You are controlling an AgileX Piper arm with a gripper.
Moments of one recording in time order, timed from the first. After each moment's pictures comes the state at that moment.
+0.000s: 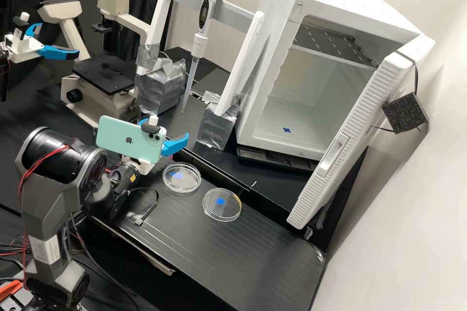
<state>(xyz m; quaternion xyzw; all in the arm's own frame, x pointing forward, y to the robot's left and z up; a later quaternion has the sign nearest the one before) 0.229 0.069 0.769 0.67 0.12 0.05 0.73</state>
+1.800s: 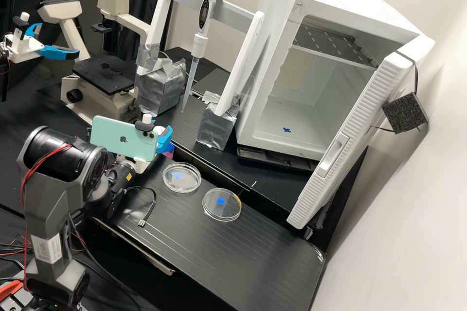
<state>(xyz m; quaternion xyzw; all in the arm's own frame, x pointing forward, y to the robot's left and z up) 0.227 0.075 0.760 0.66 0.14 0.05 0.73</state>
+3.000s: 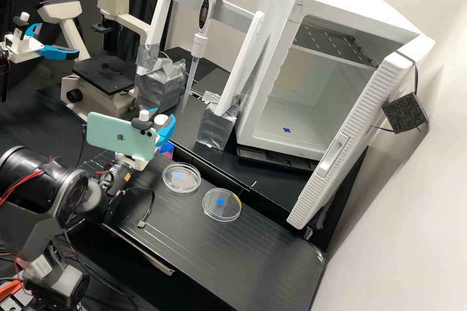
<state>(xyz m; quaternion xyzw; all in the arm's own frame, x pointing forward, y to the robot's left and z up) 0.194 0.079 0.790 0.67 0.14 0.11 0.72</state>
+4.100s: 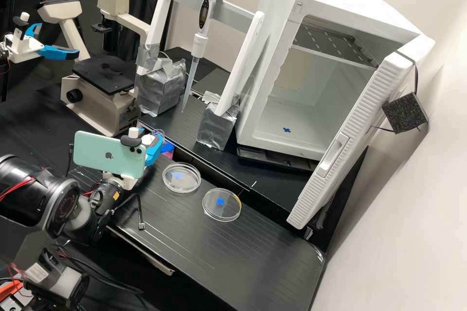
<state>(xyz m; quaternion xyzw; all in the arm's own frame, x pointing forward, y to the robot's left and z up) 0.169 0.060 0.775 0.65 0.16 0.06 0.74</state>
